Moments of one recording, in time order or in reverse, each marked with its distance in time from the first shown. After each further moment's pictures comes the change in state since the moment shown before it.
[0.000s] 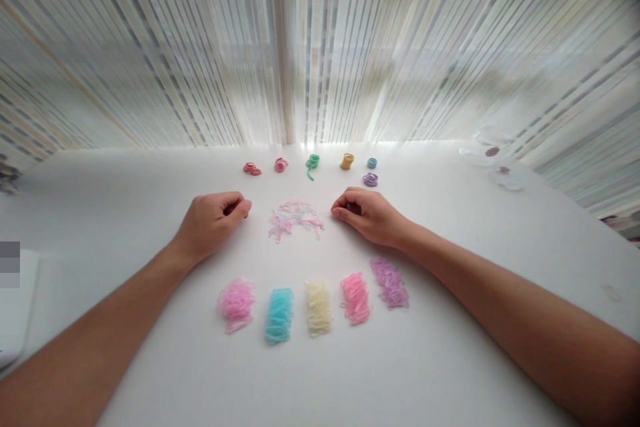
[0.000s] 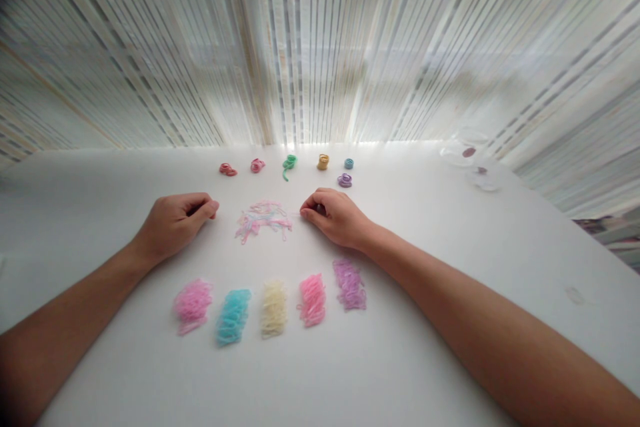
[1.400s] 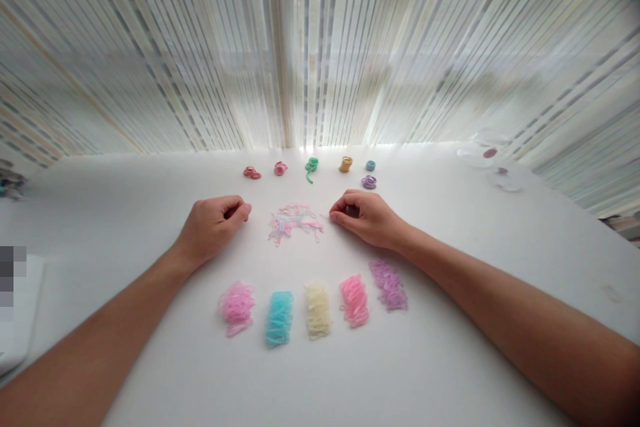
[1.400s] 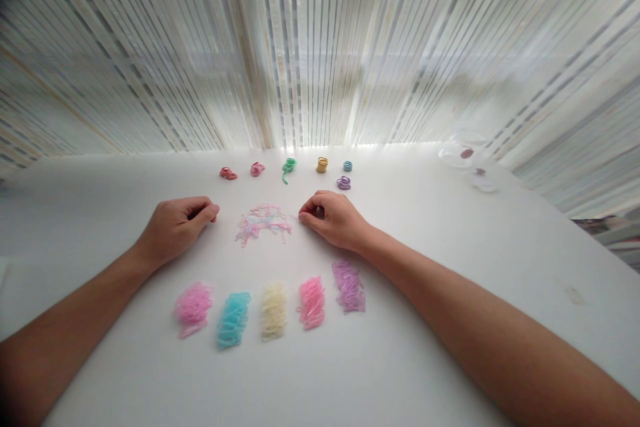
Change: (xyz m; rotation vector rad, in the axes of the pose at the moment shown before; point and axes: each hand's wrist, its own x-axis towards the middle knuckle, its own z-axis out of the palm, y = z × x) left_hand -0.001 0.005 -0.003 -0.007 -0.001 -0.012; right_hand 0.000 -0.005 0.002 0.023 0.023 0.073
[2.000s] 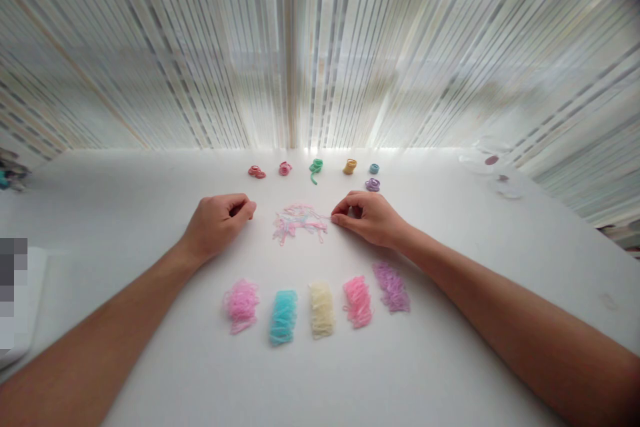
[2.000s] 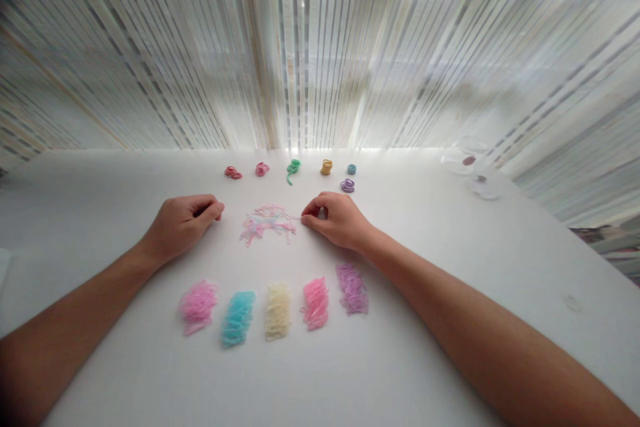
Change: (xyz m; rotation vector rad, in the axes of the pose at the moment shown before) left_hand 0.001 0.001 0.001 -0.013 0.009 0.014; right_hand 0.005 -0.002 -0.004 -0.078 -0.033 0.000
